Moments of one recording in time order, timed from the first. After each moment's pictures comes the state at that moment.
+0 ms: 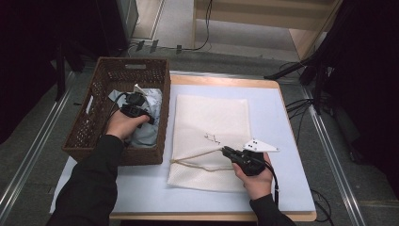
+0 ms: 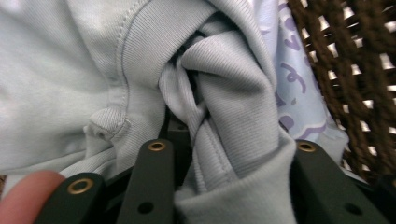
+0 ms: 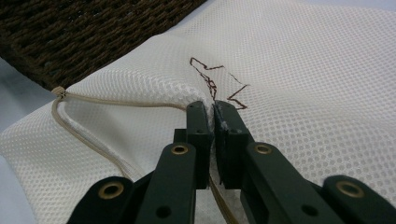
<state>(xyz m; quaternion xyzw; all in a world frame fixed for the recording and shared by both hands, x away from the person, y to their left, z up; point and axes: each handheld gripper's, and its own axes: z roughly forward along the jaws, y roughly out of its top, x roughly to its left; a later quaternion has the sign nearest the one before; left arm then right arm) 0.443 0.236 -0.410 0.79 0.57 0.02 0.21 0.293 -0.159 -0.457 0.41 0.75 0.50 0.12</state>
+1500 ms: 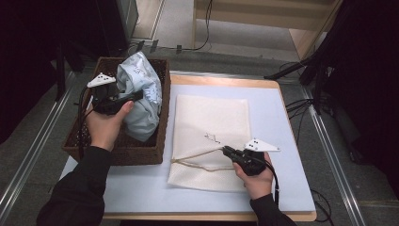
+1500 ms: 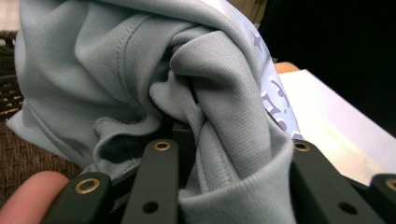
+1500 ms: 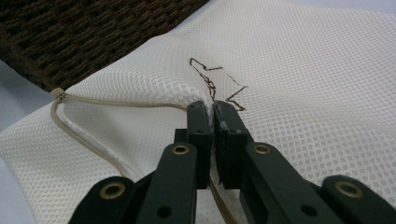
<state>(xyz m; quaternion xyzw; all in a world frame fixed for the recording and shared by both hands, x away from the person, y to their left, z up) 0.371 0.263 -0.323 0.69 0.49 0.20 0.50 0.294 -0.160 -0.457 0.41 0.75 0.50 0.12</state>
